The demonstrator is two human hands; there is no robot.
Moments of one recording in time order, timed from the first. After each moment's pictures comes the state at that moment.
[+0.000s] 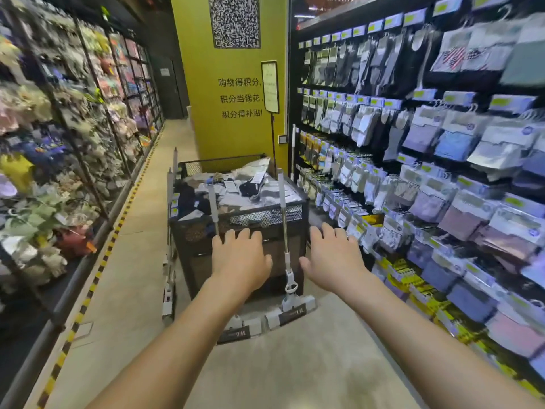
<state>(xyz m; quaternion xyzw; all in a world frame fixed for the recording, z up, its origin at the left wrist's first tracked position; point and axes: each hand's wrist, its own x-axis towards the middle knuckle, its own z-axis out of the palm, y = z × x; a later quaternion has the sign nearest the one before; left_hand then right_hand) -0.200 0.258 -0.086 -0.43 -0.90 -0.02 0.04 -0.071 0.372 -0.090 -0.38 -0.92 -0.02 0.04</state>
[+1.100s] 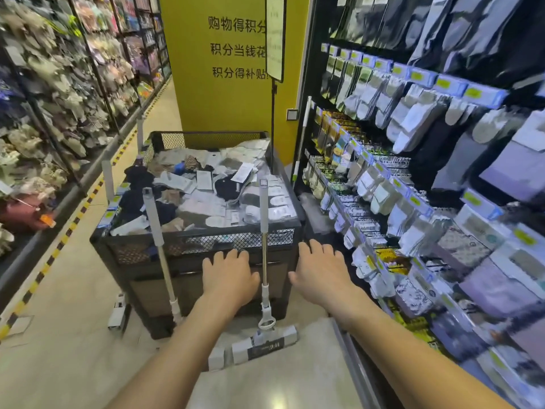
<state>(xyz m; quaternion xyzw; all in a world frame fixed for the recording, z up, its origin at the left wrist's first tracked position) -0.420 0.657 -0.196 -0.35 -0.93 -0.01 -0.09 -0.298 0.789 -0.169 -0.32 -0.94 0.04 -0.08</state>
